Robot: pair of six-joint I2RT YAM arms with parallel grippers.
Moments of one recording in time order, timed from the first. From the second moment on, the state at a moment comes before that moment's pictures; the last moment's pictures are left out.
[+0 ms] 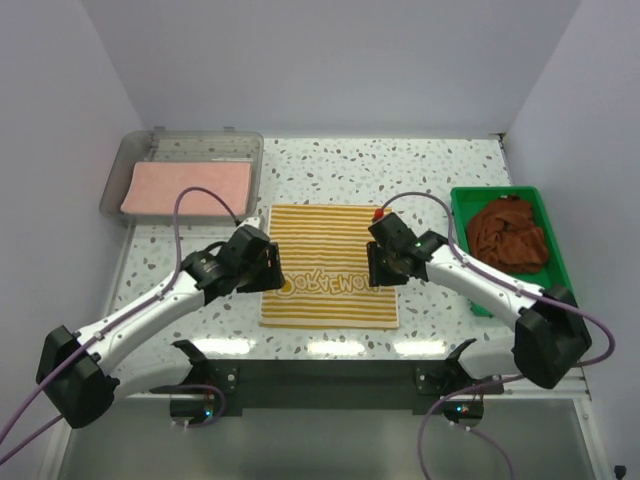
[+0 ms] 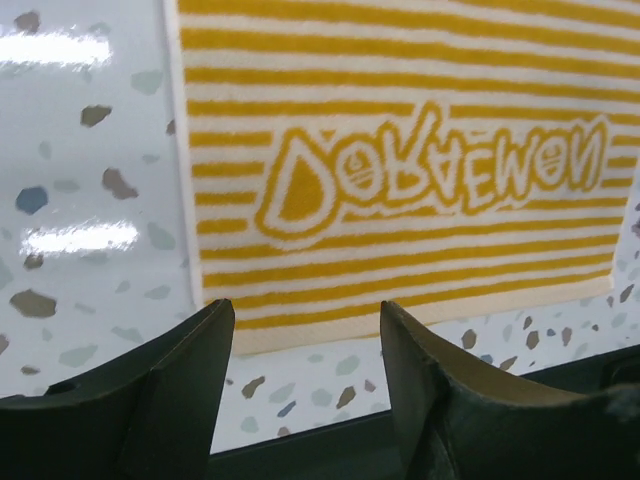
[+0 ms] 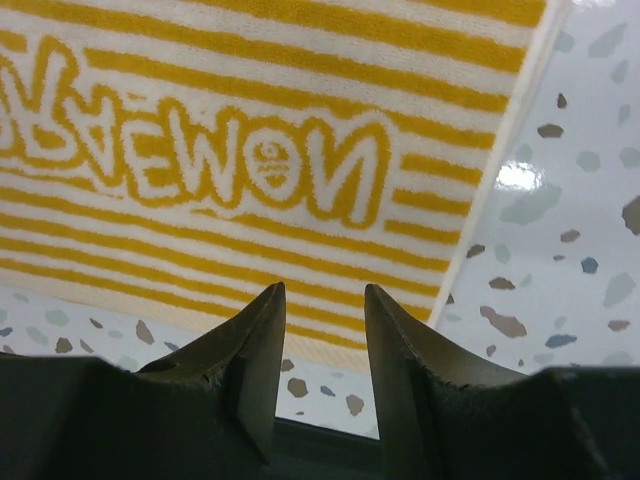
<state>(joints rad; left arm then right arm) -0.70 1.07 0.78 -0.68 -0.14 -0.76 0.67 1.33 0.91 -0.72 0.10 0.58</state>
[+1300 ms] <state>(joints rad) -0.47 1.53 1.27 -0.57 -0.02 -0.27 0.43 1.68 1.40 -0.79 -0.05 0.11</state>
